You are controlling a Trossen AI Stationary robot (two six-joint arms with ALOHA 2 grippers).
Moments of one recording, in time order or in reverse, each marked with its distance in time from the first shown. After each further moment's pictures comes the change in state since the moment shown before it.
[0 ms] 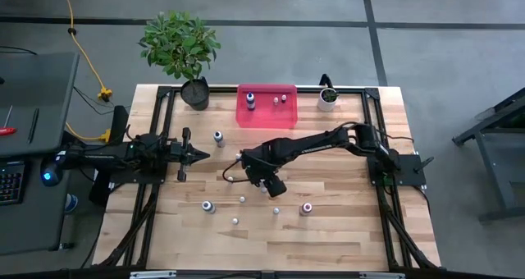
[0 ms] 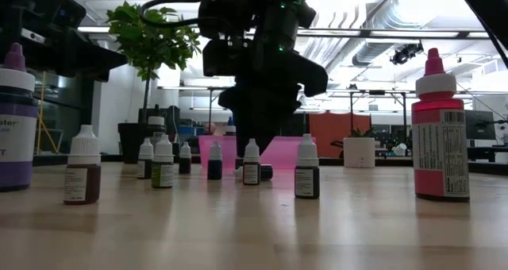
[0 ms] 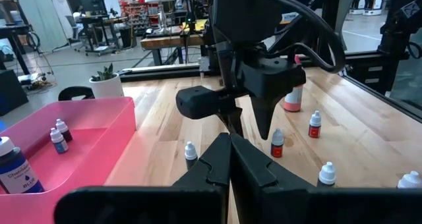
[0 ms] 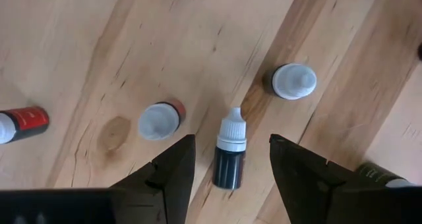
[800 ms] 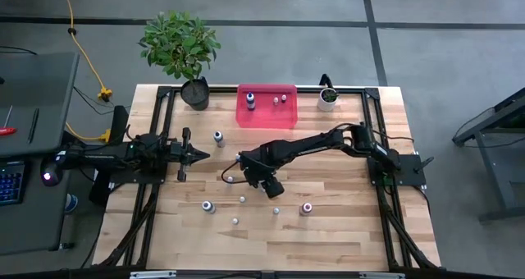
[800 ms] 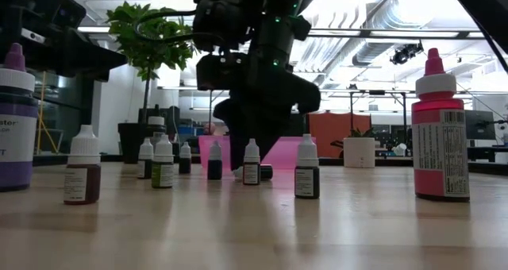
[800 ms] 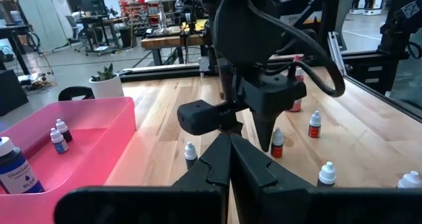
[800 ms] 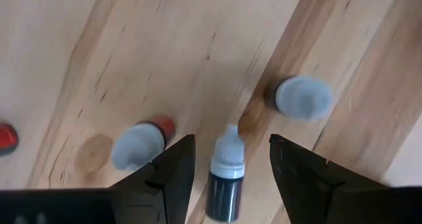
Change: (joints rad) left arm 0.000 0.000 0.000 0.000 0.000 0.001; right arm -0.005 0.048 0.000 0.049 -0.004 0.000
